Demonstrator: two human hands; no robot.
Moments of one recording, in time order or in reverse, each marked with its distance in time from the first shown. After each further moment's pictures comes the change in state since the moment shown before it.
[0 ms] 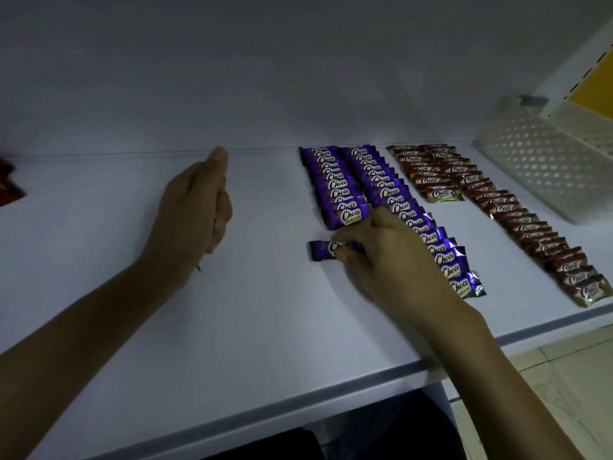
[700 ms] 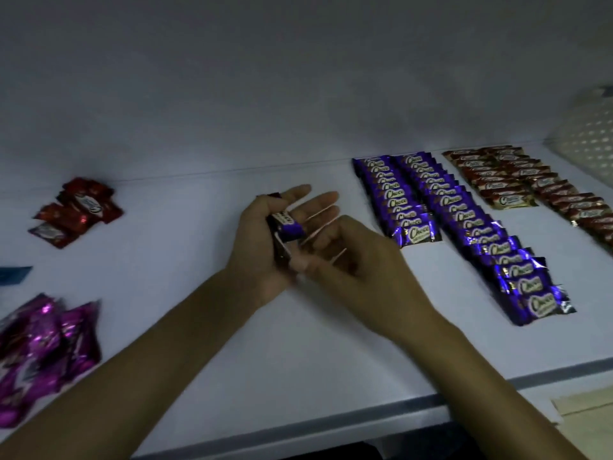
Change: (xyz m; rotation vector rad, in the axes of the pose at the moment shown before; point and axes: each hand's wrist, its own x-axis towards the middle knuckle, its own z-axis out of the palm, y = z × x) left_hand -0.008 0.003 0.003 -0.796 -0.206 -0.448; right_hand 0.011 -0.080 0.026 0.625 -0.061 0.030
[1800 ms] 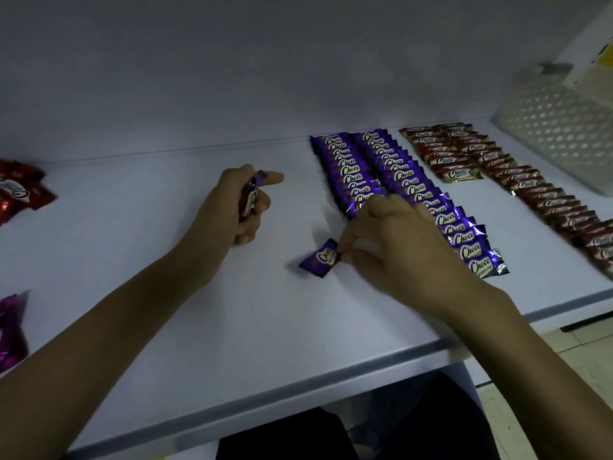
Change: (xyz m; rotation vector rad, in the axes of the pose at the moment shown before) left_hand 0.010 -0.001 -0.004 0.708 0.066 0.117; right_hand -0.018 0.035 -0.065 -0.724 -0.089 -0.123
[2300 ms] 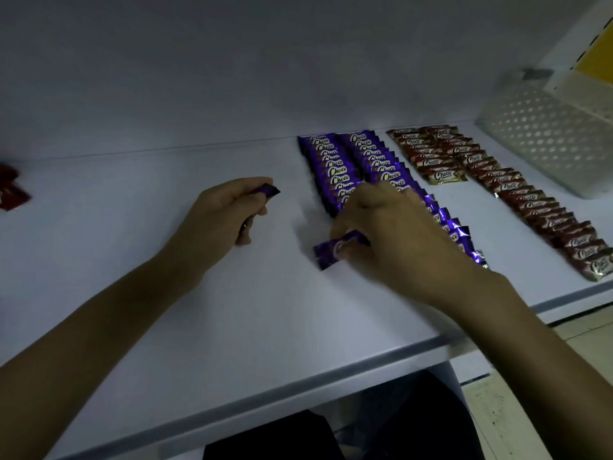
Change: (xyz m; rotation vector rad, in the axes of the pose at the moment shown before) left_hand -0.003 -0.006 0.004 0.243 0.054 0.126; right_hand 0.008 0.010 -0.011 -0.091 -0.003 -0.073
